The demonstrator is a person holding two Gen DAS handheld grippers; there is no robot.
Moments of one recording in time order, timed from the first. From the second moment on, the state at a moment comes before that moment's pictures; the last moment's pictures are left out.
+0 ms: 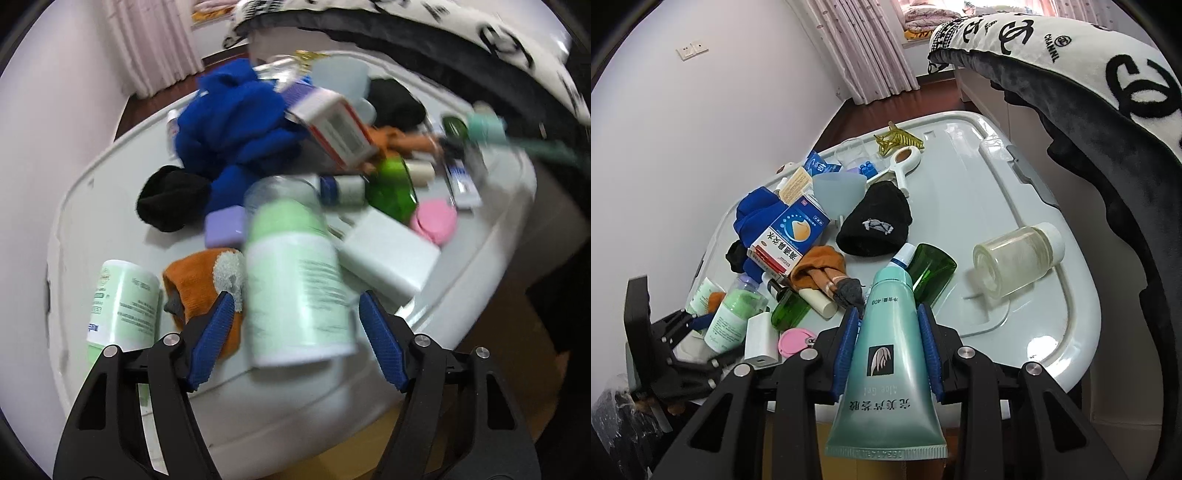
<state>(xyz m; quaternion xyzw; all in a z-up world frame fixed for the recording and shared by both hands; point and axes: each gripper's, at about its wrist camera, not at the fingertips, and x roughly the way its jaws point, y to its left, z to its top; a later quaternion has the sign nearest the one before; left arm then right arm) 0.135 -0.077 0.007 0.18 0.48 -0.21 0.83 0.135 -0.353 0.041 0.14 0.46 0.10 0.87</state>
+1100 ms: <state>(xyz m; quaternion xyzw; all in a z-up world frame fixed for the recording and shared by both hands) -0.011 -0.050 0.058 0.02 0.40 -0.11 0.91 0.059 -0.284 0.054 0.08 0.40 0.17 0.90</state>
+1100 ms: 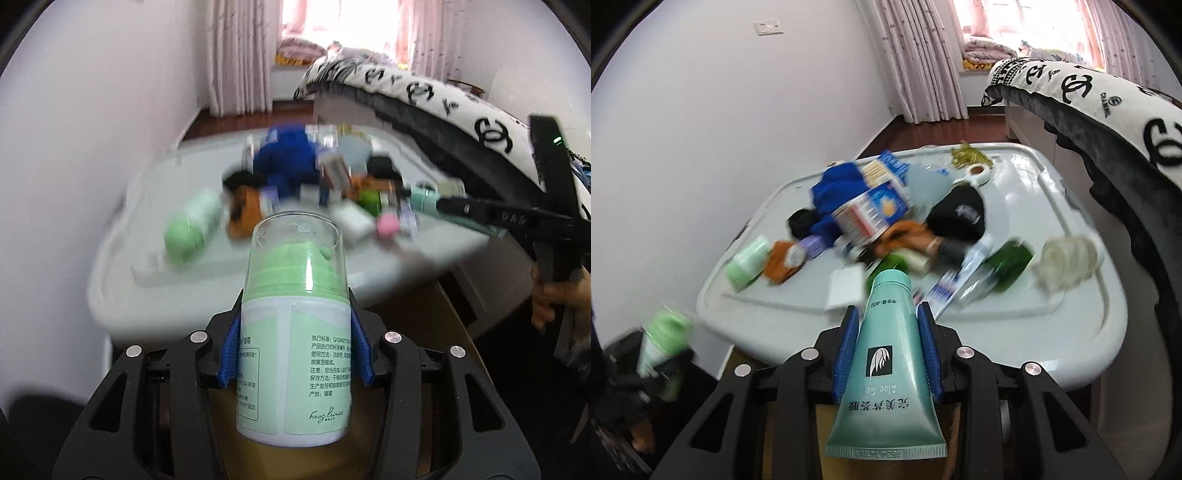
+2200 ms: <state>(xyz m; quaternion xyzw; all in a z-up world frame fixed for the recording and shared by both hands) -0.015 -0.015 -0.016 -0.02 0.52 -0.05 0.85 0.136 -0.193 0.019 0.02 0.47 0.15 0.87</state>
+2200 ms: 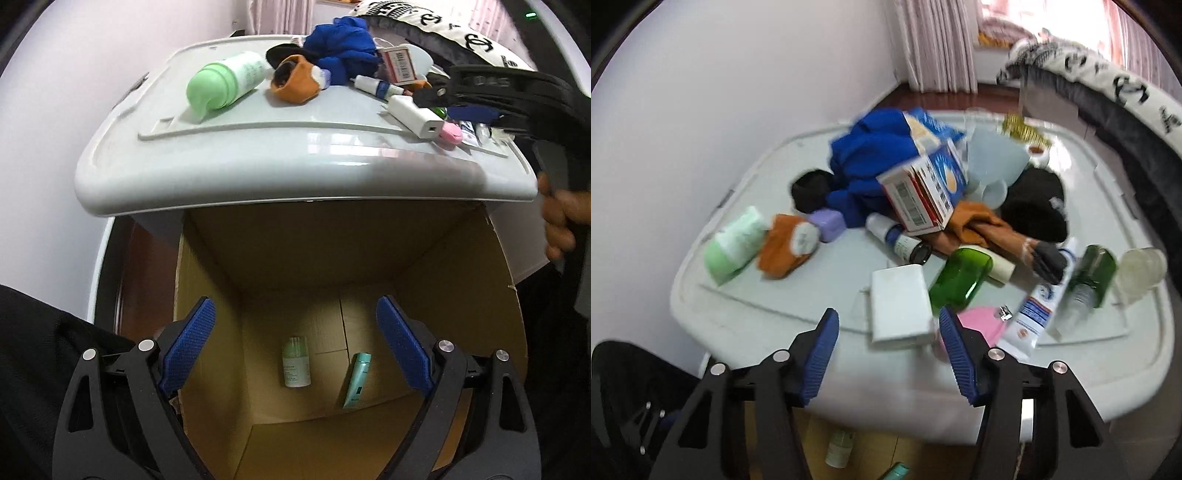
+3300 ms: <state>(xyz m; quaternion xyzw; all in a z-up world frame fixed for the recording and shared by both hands) 0.188 0.016 -0.004 0.16 0.48 -0.12 0.85 0.146 -0.162 -0.007 -0.07 0.46 0.12 0.88</state>
